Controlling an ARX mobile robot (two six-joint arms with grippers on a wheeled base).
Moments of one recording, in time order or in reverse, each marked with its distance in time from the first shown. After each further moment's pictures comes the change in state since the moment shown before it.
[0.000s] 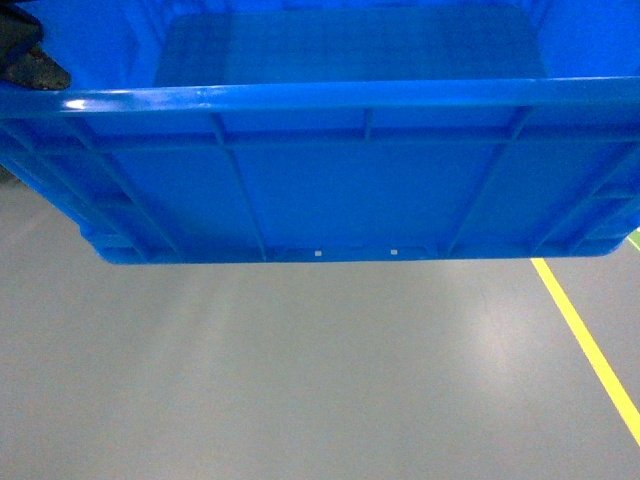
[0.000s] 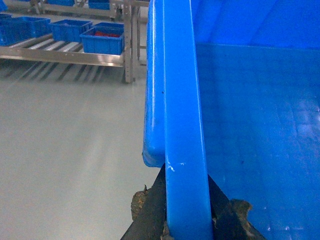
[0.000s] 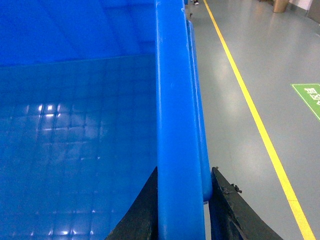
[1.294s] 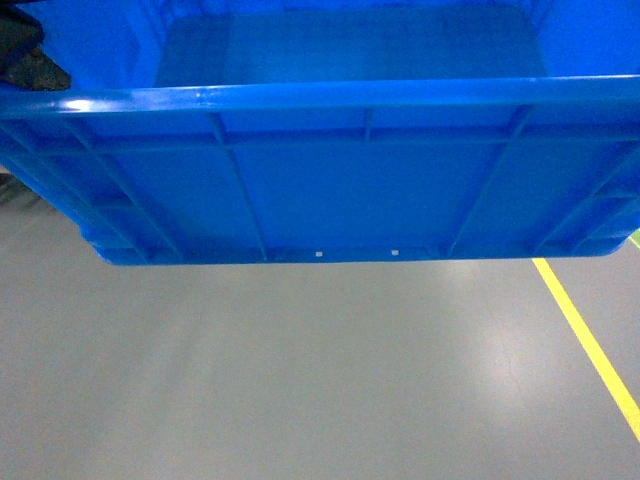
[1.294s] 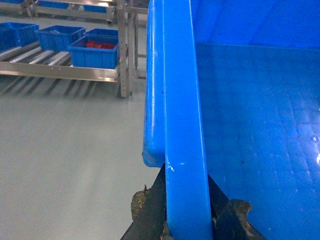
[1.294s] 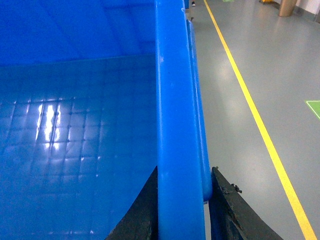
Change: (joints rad) left arm 0.000 0.000 0.000 0.000 0.001 -0.001; right arm 0.000 -0.001 0.000 0.001 0.001 -0.002
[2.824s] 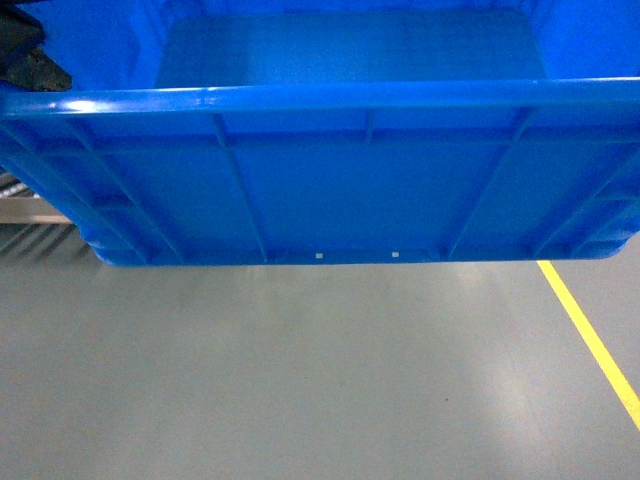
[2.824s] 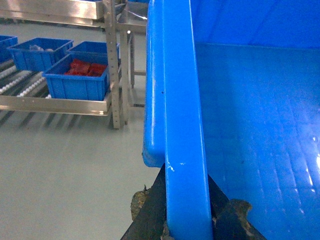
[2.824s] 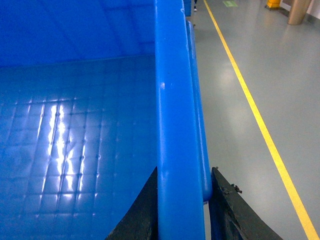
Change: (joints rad) left arm 0.000 0.000 0.000 -0.002 0.001 0.001; right arm 0.000 0.000 0.000 -0.002 0.002 -0.001
